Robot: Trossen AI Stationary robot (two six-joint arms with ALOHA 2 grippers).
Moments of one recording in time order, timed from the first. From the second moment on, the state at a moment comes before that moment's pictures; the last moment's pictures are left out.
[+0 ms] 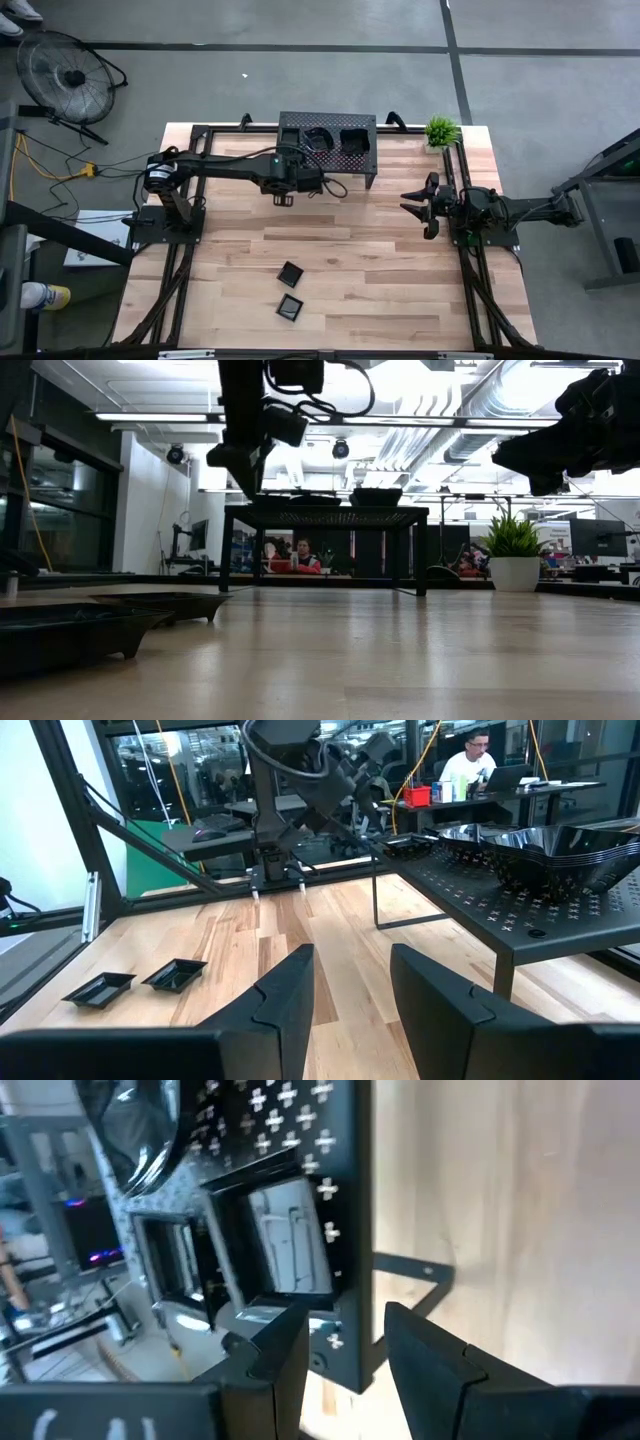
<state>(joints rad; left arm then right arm) 0.08 1.77 1.53 -1.17 -0.68 0.19 0.04 0.06 0.01 0.07 0.20 0.13</state>
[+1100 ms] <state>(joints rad) 0.13 1.77 1.53 -1.09 -0.66 0.22 0.04 0.06 0.01 0.06 0.20 0.13</state>
